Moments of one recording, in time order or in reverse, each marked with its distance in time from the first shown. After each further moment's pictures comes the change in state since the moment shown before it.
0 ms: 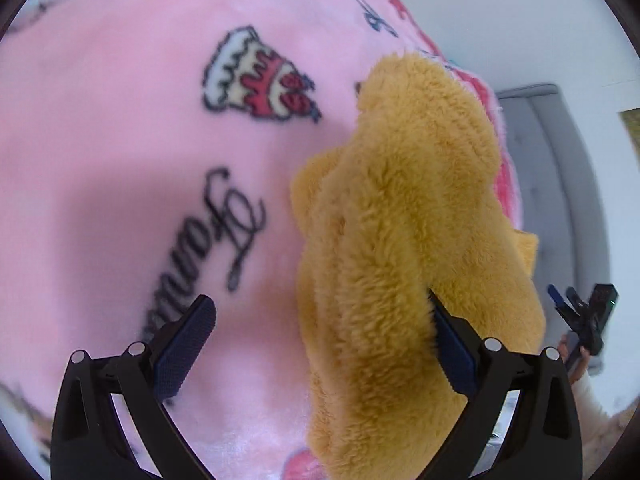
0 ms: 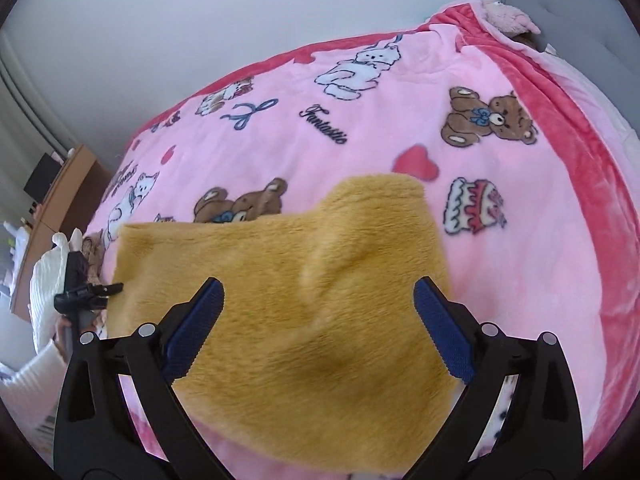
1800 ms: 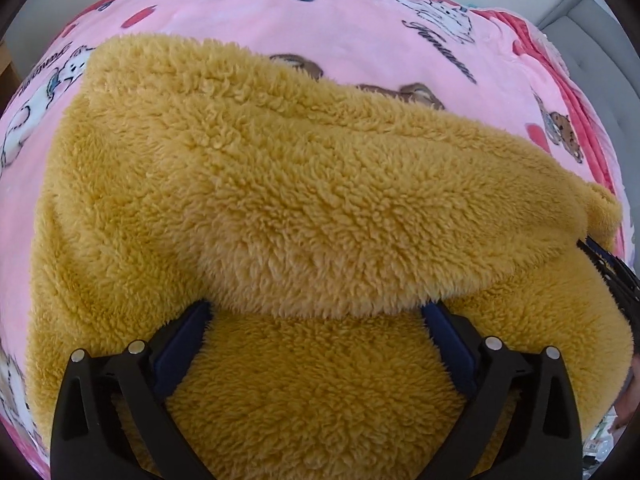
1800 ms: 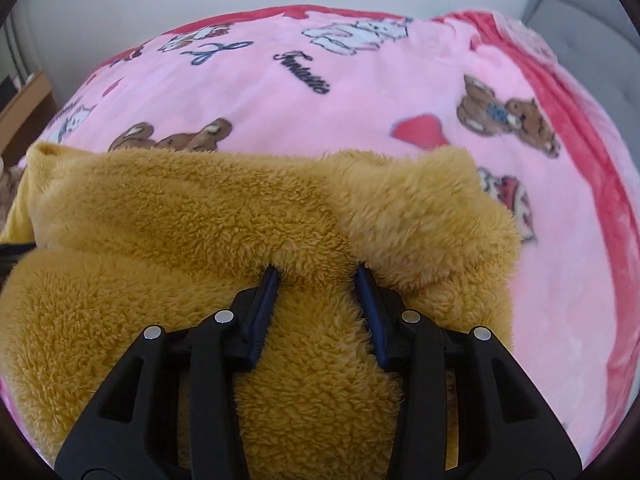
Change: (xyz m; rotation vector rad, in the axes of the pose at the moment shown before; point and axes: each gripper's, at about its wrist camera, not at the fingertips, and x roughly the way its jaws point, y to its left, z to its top) left arm 0.134 -0.183 0.002 0.203 -0.078 0.545; right arm 0.147 -0.017 -0.027 -0.180 0.026 -0.208
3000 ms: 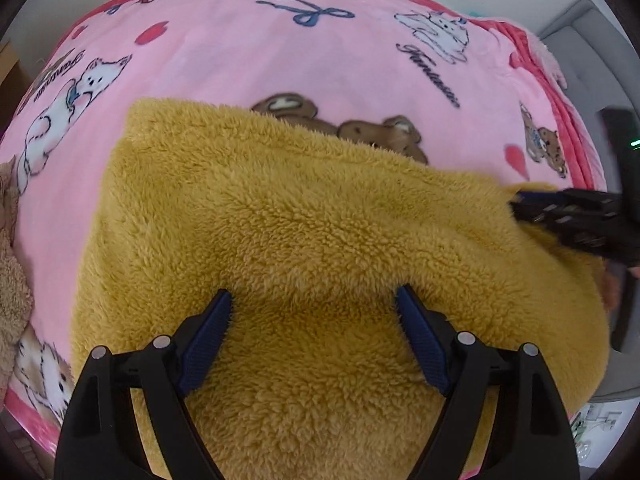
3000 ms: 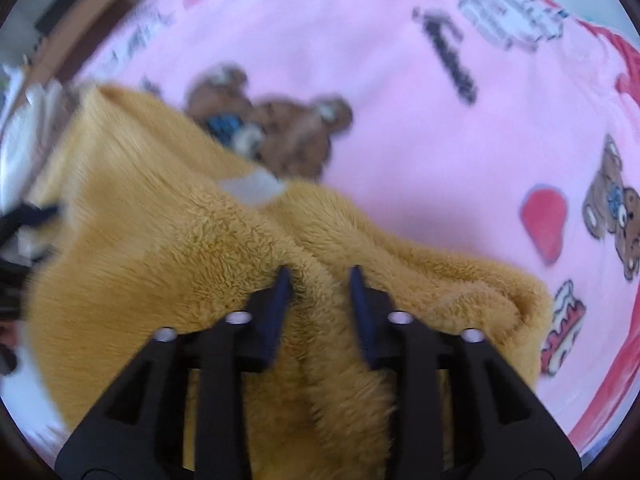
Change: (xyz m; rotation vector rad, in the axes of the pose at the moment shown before) left arm -0.069 -0.005 0.027 -0.024 0.050 -0.009; right arm -0.005 0.068 0.117 -0.261 0.298 0.290
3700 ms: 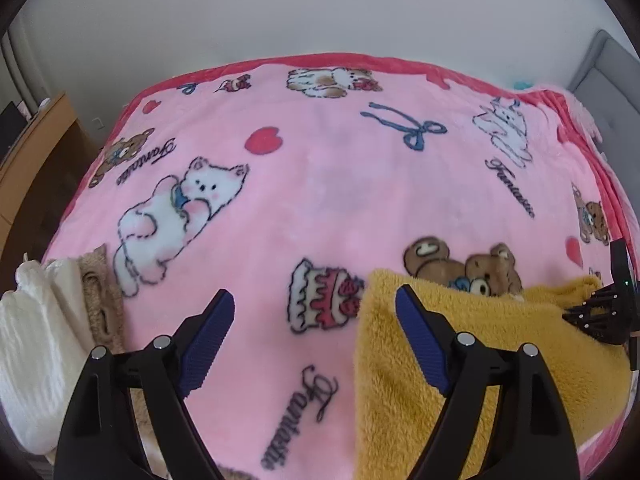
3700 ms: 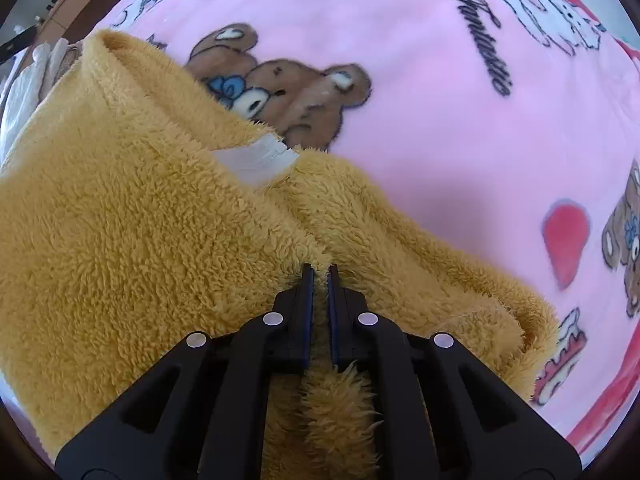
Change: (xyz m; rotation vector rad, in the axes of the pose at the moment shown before) left arm -0.093 0.126 0.080 0.015 -0.248 0.209; right arm 0.064 -0.005 0.000 -0.148 0.228 -0.011
